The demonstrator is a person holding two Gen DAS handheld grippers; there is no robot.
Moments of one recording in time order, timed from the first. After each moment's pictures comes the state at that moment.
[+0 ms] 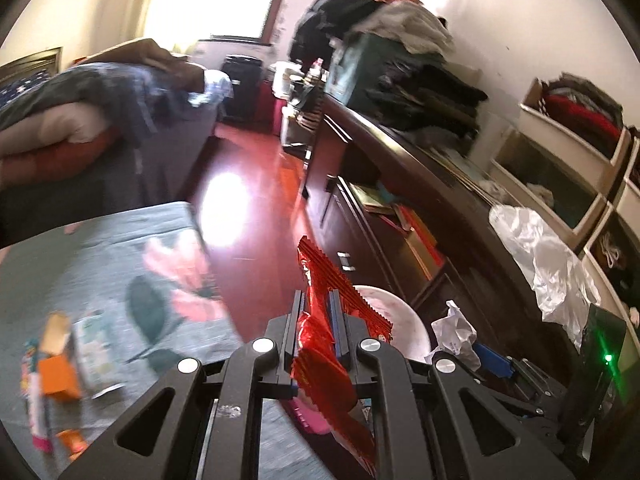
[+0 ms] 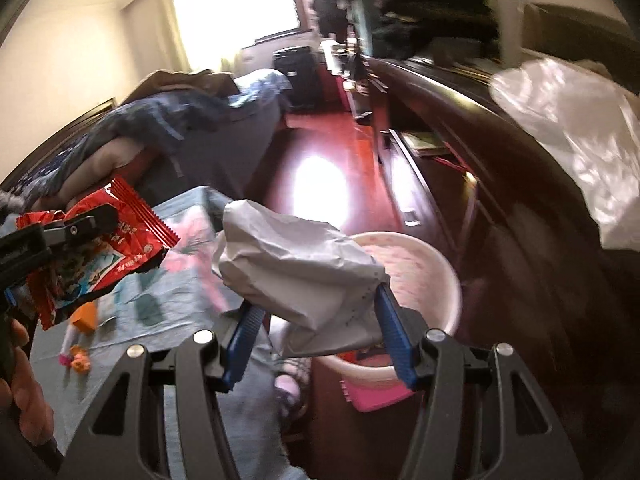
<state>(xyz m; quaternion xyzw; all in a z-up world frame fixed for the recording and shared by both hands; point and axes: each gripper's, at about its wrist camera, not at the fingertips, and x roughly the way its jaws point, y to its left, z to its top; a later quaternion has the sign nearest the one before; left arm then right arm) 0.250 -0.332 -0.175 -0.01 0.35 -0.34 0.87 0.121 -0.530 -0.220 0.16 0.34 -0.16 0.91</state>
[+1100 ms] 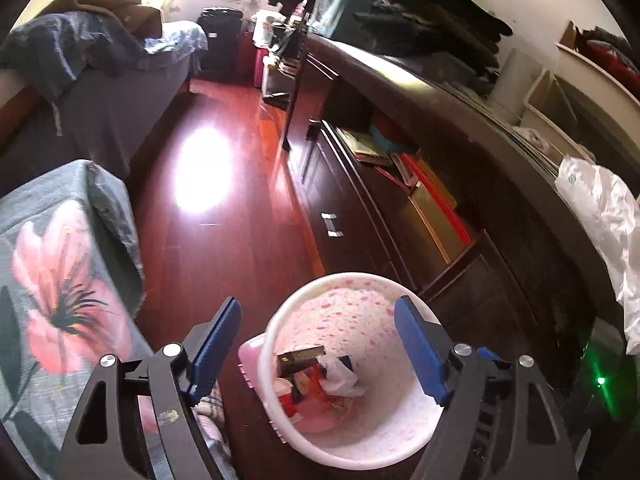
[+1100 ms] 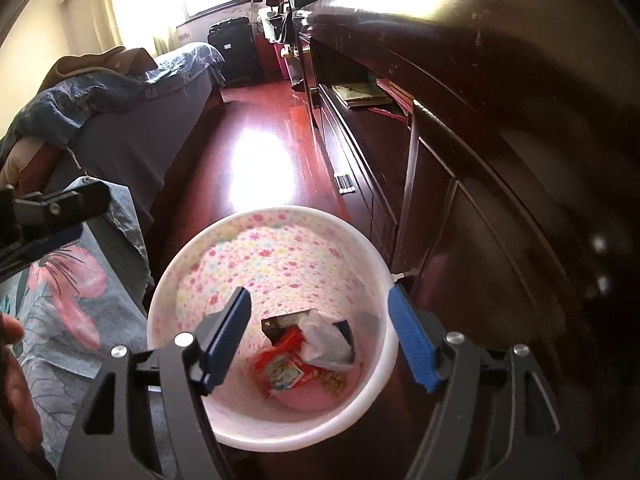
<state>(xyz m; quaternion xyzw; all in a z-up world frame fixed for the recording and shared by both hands) 0.320 -0.450 -0.269 0.02 0.42 -0.34 0.84 0.179 -0.621 -0.321 0.17 0.39 -0.23 0.87</state>
